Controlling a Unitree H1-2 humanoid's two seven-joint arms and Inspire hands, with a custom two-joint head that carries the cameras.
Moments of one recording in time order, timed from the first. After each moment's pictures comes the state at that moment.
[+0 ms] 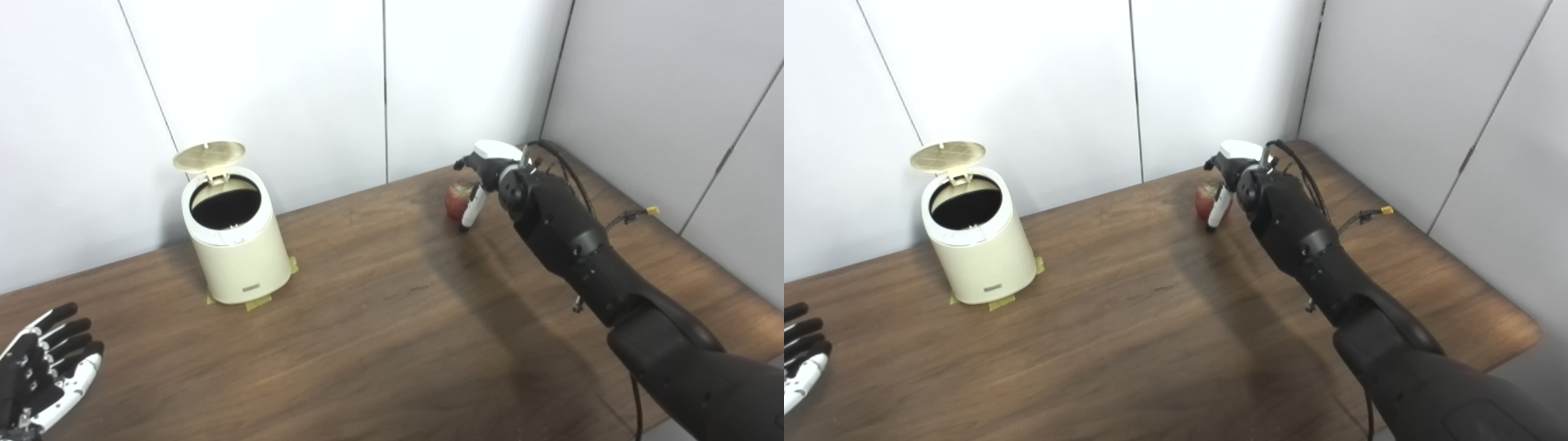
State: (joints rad) left arm -0.13 0.21 0.07 -0.33 0.10 0.45 -0.07; right arm -0.63 -0.56 0.17 0.43 -0.86 0.46 0.39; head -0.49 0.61
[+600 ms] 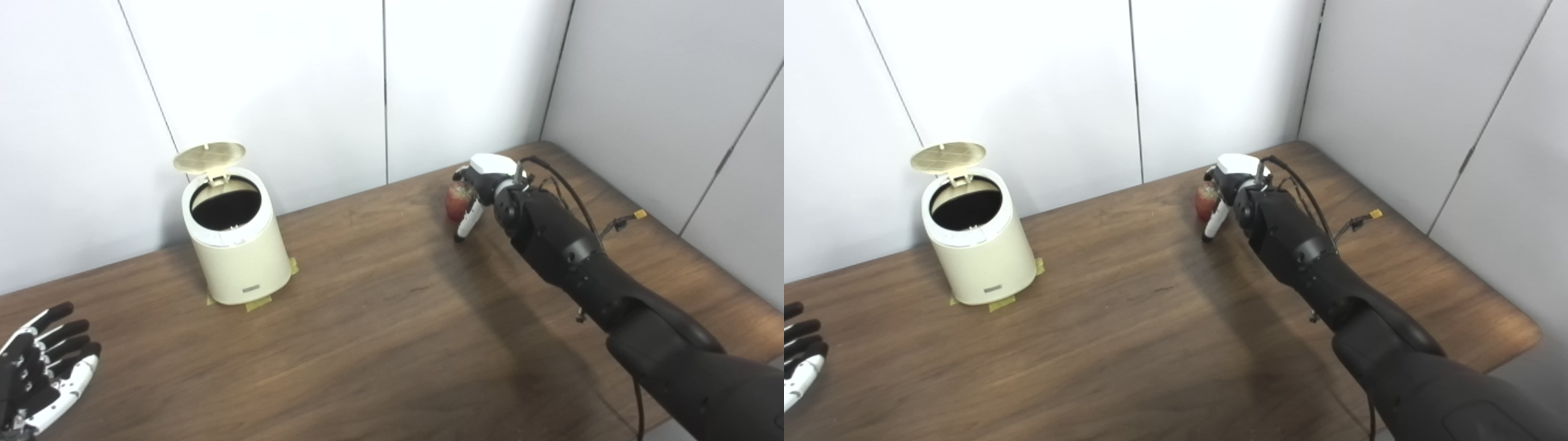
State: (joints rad) left arm -0.13 0.22 0.08 -0.35 0.10 0.46 -0.08; right arm -0.63 -0.56 0.24 0.49 -0.81 0.44 0.27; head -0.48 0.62
